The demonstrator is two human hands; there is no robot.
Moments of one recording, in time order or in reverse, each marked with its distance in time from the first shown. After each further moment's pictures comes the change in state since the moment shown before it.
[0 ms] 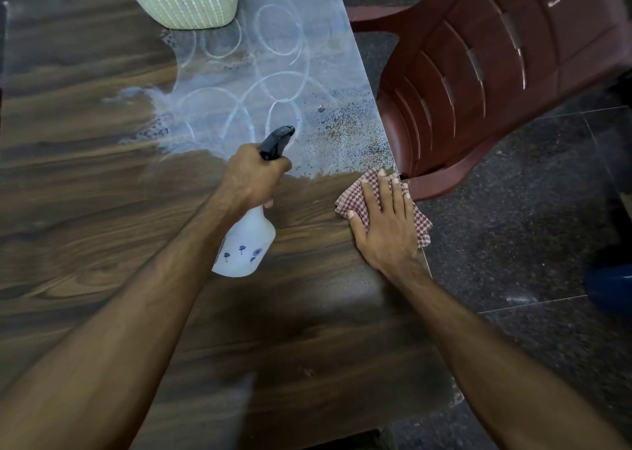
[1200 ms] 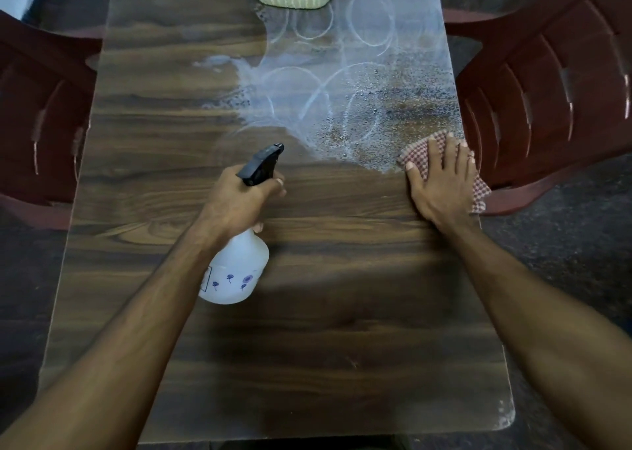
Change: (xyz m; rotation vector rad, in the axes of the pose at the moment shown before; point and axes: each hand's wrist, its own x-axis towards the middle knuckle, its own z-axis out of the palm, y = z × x) left_hand -0.068 -0.082 -0.088 -0.228 0.100 -0.091; right_hand 0.086 -0.025 -0.003 -0.020 -0.008 0.041
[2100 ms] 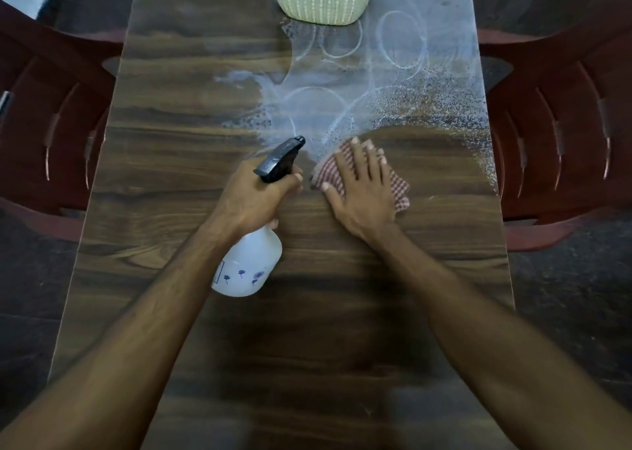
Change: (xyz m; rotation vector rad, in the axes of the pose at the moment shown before) left_hand 0.046 0.022 -0.022 0.033 -0.017 0.087; right_hand 0.019 -0.156 0.022 -0.049 -0.101 -0.372
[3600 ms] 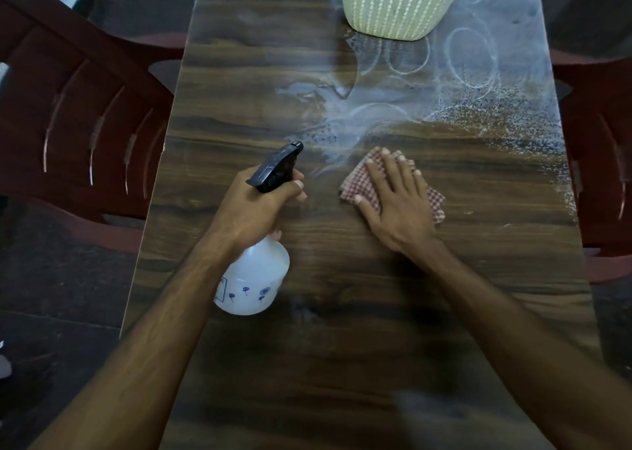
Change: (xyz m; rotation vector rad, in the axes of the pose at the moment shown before) left_hand 0.018 -0.055 -0.099 -0.196 0.038 -0.021; right_hand 0.029 -0.051 0.009 -0.015 0.016 -0.057
